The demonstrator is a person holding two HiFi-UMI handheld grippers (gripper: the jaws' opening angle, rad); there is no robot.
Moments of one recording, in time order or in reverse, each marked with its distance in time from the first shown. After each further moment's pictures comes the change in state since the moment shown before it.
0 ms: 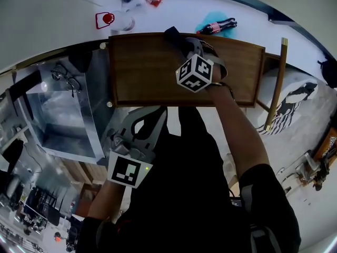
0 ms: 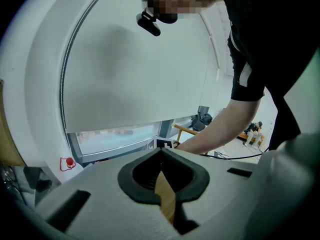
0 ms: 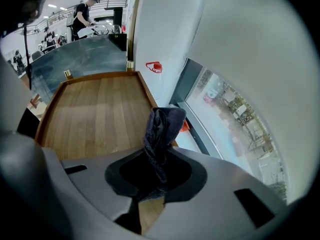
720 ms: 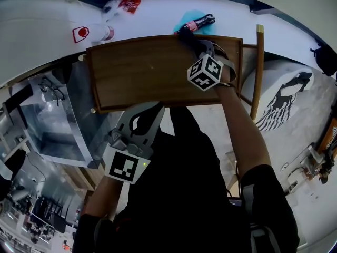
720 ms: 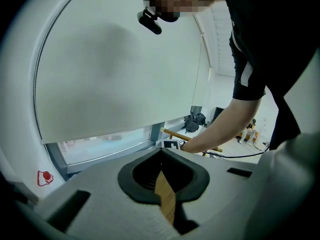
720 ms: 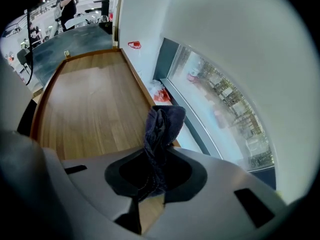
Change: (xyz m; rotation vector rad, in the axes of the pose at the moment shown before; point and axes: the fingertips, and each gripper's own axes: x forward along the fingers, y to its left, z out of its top) left arm 0.068 -0.057 0.034 0.053 -0.008 -0.070; right arm -0.051 -0.062 -0.144 0.070 0.144 -0.085
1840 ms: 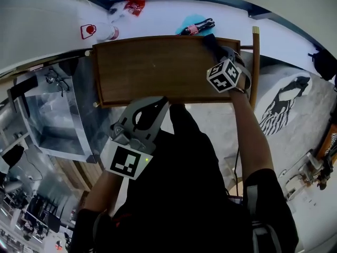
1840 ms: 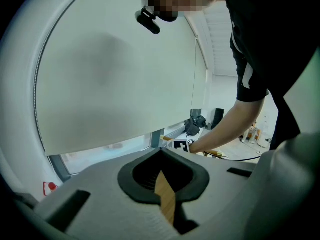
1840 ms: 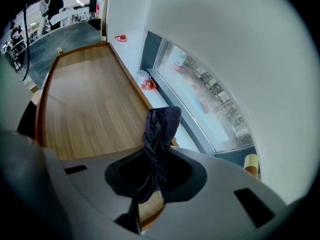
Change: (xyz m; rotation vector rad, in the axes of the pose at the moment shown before) left arm -0.010 -0.013 0.035 0.058 -0.064 0.021; right arm -0.047 -0.038 -0.067 0.078 0.105 -0.098
